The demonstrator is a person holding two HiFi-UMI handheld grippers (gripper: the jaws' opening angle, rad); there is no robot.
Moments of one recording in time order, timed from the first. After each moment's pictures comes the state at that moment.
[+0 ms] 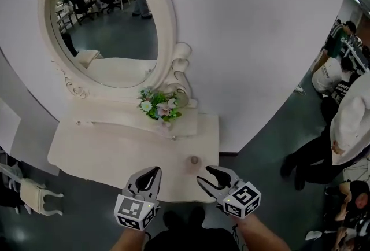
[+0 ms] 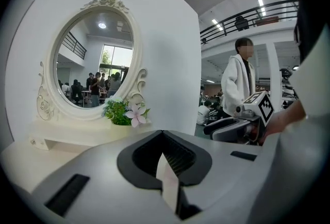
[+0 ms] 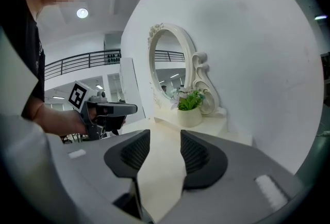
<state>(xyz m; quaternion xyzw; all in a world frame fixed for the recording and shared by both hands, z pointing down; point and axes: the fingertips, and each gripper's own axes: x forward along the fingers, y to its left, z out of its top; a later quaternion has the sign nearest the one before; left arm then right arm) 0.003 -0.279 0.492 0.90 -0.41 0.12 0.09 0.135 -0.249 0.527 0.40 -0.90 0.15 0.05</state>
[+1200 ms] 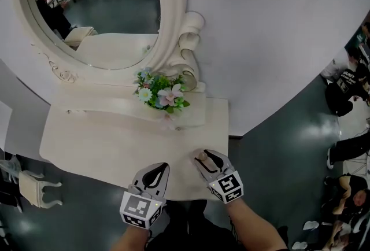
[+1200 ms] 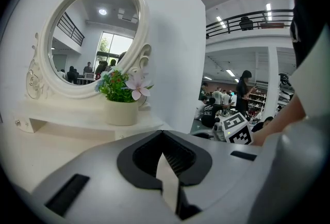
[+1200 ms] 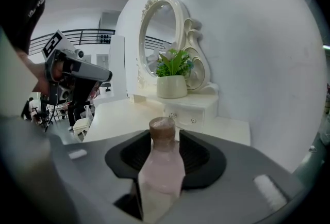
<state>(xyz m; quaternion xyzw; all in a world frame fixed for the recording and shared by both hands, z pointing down) 0.013 -0.312 0.567 0.90 -0.38 0.14 0.14 0.126 -0.332 0.665 0.46 -0.87 0.11 0.13</state>
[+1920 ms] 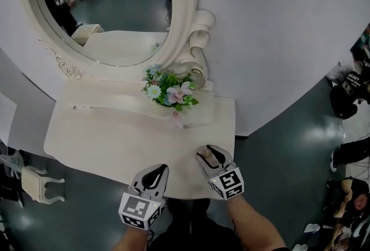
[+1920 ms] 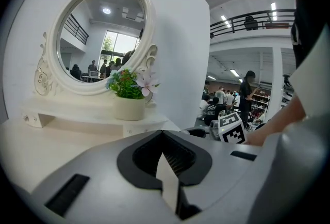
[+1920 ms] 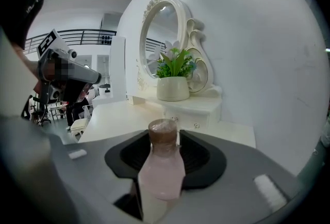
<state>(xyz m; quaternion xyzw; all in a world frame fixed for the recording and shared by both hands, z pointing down) -0.012 -0.305 0.571 0.89 -0.40 0.15 0.15 0.113 -0.348 0.664 0.47 -0.87 0.09 0.12</state>
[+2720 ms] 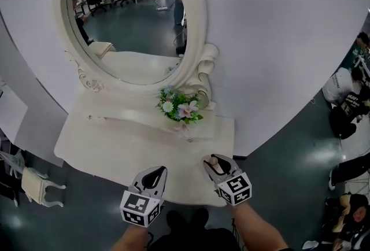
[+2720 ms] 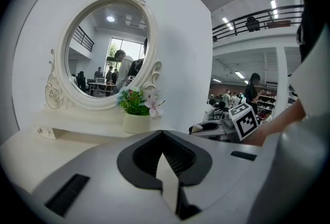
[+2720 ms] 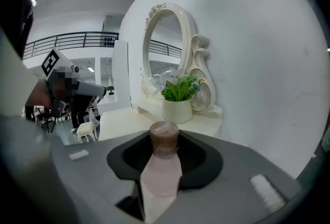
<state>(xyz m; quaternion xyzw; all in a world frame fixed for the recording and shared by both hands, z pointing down) -0.038 -0.301 0.524 0.88 -0.43 0.13 0.14 0.115 -0.333 0.585 0.45 -0.88 0.10 0.12</state>
